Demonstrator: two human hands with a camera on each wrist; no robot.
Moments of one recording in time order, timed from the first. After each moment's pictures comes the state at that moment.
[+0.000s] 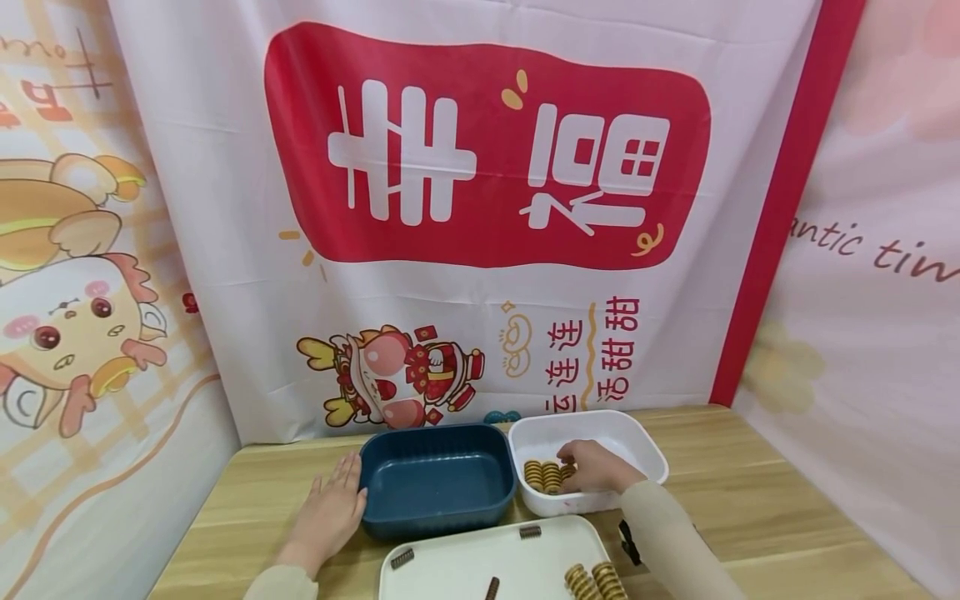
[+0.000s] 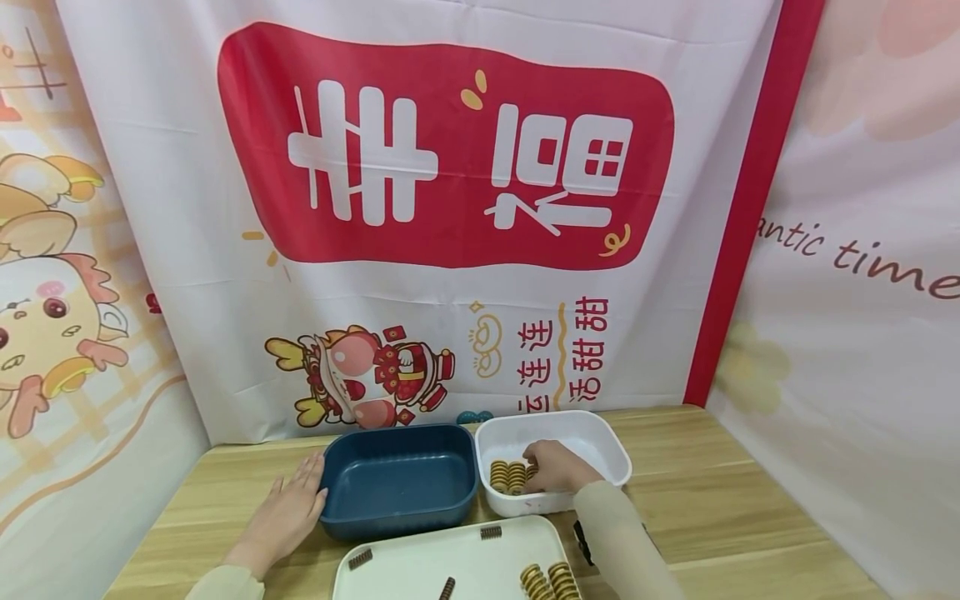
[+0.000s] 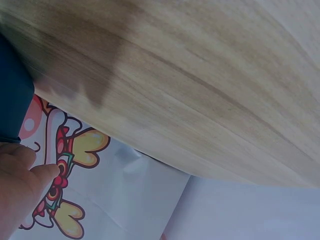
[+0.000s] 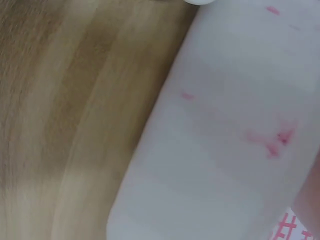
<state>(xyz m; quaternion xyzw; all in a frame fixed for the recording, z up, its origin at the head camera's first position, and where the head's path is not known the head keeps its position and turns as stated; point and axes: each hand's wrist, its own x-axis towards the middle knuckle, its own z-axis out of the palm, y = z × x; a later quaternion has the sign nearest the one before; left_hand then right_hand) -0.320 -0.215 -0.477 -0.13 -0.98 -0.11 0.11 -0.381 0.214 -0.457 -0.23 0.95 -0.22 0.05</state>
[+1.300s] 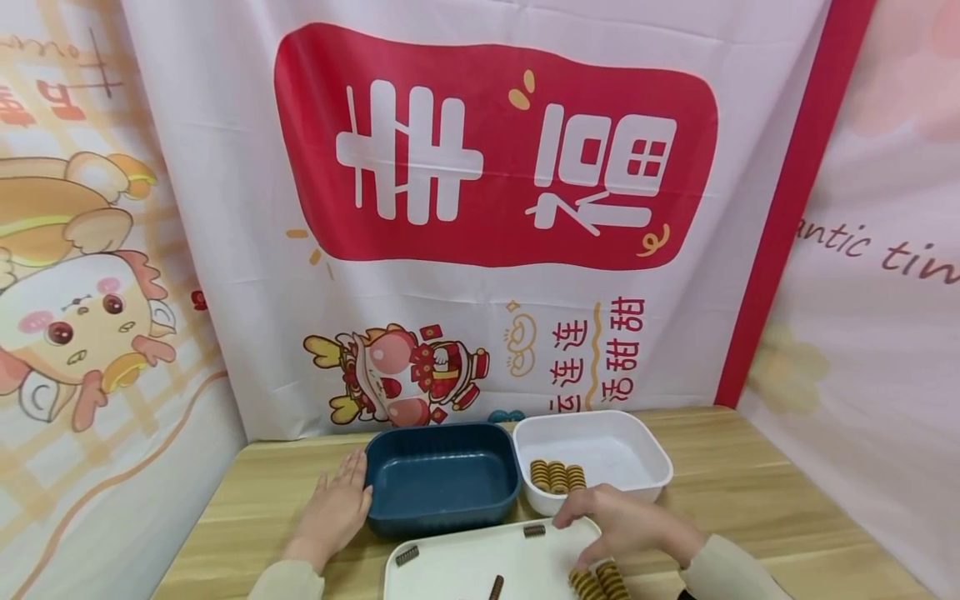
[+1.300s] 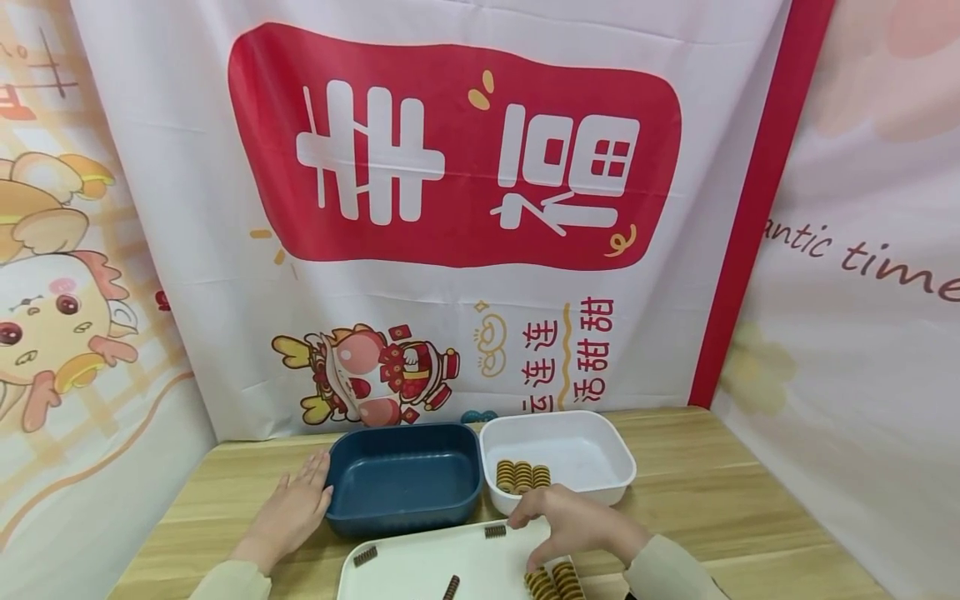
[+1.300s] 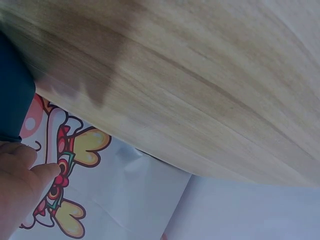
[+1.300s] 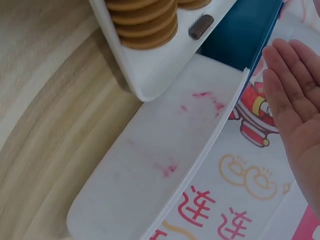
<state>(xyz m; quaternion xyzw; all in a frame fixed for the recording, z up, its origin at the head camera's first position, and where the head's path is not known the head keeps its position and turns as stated) -0.319 -0.216 -0.477 -0.13 -0.98 -0.11 0.11 -0.284 0.209 -0.412 -0.49 0.84 -0.23 0.04</state>
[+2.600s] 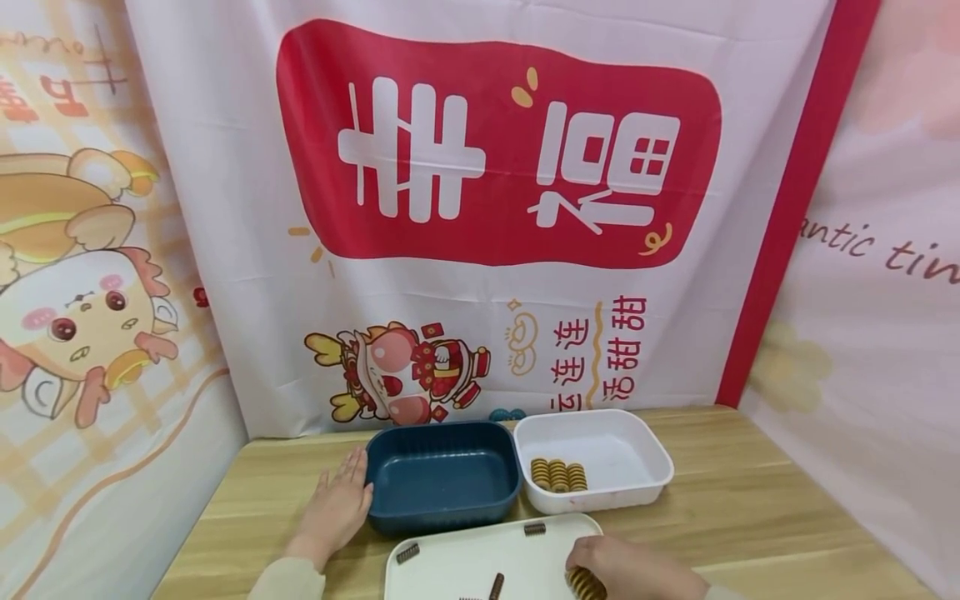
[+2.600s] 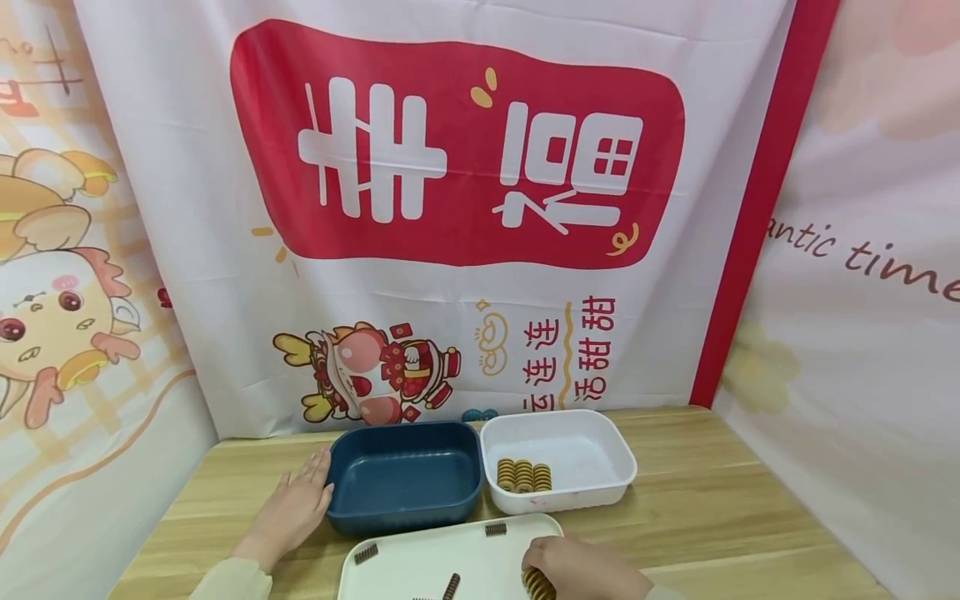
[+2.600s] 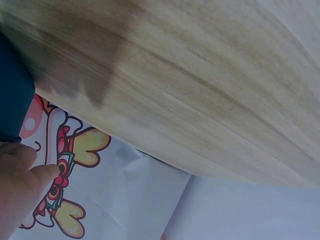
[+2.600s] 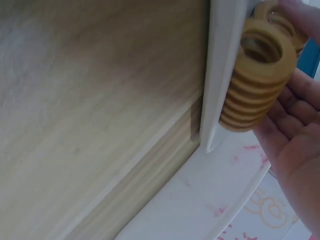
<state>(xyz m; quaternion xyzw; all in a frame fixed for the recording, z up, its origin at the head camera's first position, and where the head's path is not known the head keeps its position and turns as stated) -0.315 -0.214 -0.473 -0.13 -0.98 -0.11 0.11 -0.256 0.209 -0.459 -0.39 0.90 -0.12 0.12</state>
